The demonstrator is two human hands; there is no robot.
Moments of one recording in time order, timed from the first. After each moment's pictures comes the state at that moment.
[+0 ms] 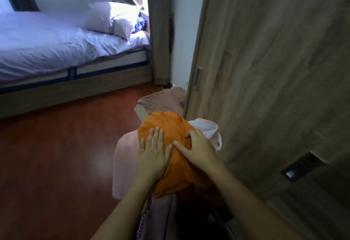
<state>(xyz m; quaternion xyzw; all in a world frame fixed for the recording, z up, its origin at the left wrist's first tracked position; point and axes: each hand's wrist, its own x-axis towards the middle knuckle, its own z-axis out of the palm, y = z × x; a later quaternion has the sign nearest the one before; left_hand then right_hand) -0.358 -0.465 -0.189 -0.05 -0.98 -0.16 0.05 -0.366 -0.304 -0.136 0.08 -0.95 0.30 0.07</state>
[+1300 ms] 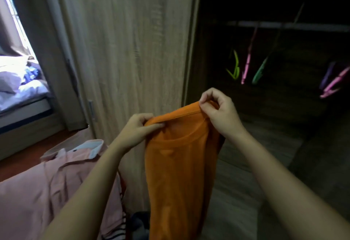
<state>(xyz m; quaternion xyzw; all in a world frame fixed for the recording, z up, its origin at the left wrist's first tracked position) -0.250 -0.223 0.026 -0.42 -0.74 -0.53 -0.05 -0.103 -0.041 0.085 -0.03 -0.83 0.43 0.35</state>
